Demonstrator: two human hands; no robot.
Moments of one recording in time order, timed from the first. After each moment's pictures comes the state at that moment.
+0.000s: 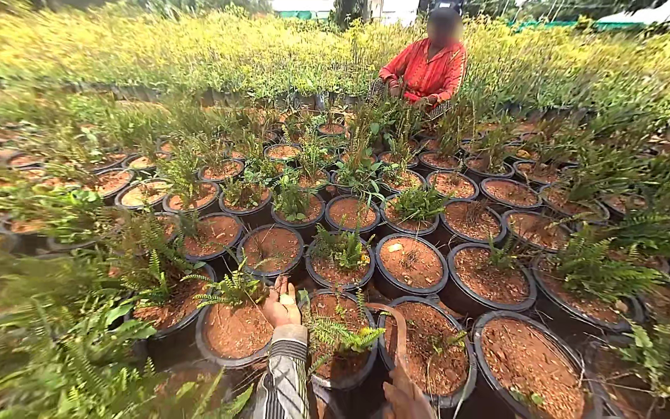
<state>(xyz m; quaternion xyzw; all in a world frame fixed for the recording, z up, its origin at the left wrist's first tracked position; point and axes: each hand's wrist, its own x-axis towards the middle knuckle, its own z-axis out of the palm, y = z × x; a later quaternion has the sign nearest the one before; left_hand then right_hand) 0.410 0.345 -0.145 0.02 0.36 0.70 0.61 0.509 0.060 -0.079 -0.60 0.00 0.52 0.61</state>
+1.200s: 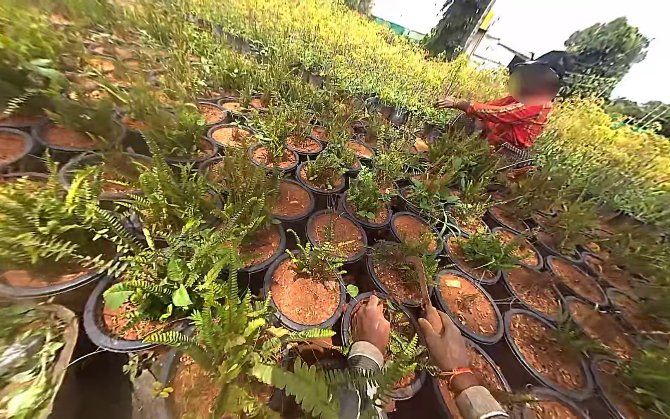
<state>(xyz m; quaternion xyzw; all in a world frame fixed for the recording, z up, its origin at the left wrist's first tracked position) 0.428 0.279 -0.138 0.62 0.59 0.21 0.47 0.576 0.212 -0.089 -0.86 -0.44 0.16 0.19</state>
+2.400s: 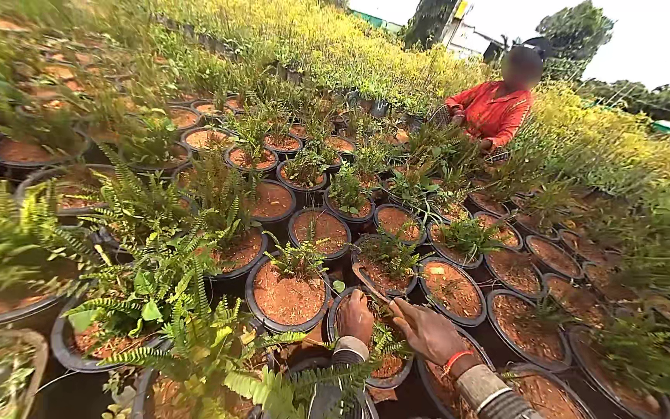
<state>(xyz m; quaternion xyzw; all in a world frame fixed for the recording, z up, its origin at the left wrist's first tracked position) 0.421 0.279 -0.130 0.64 0.60 0.20 0.44 0.561 0.213 -0.035 -0.75 -0.63 0.15 -0.12</state>
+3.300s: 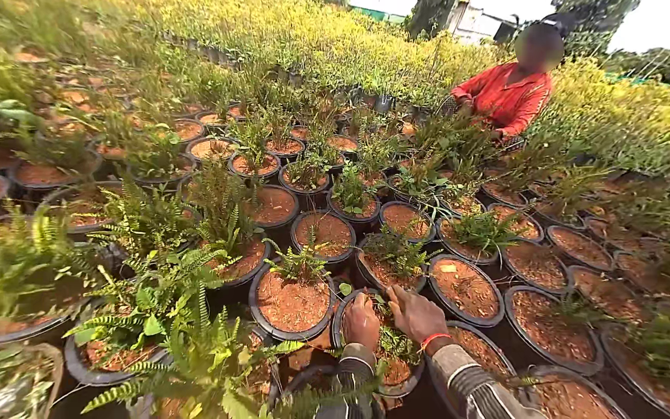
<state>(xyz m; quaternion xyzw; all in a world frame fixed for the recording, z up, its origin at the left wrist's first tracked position) 0.425 0.276 -0.134 0.60 0.63 0.20 0.45 0.544 0.253 -0.059 -0.80 -0.57 0.14 -0.11</state>
